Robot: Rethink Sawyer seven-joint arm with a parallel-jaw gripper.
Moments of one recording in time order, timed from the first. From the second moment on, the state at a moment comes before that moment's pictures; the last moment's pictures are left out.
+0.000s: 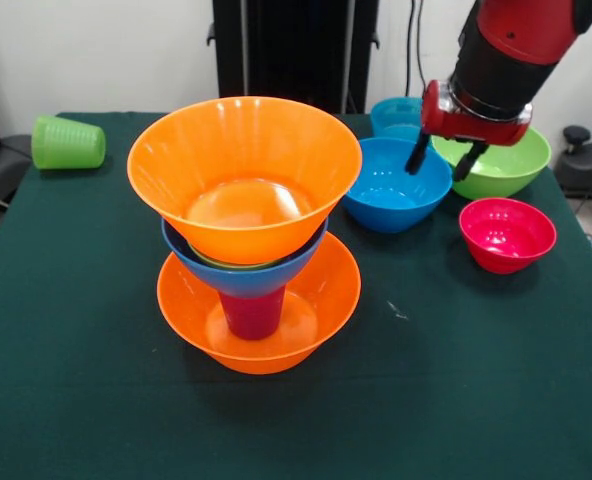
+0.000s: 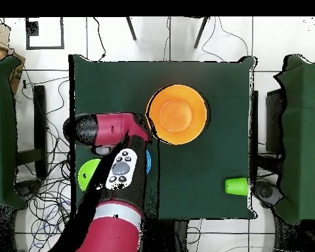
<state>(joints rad) 0.17 -0.47 -0.21 1.42 0.02 0.86 1.79</state>
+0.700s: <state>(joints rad) 0.18 -0.68 -0.26 1.48 0.02 1.01 1.79</state>
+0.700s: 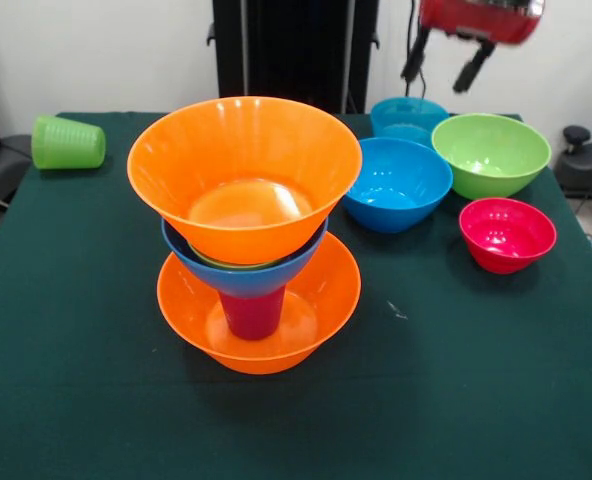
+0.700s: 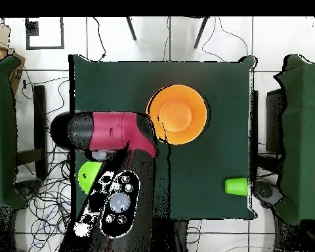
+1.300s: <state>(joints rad) 0.14 -1.02 -0.30 1.73 0.02 0.94 1.79</state>
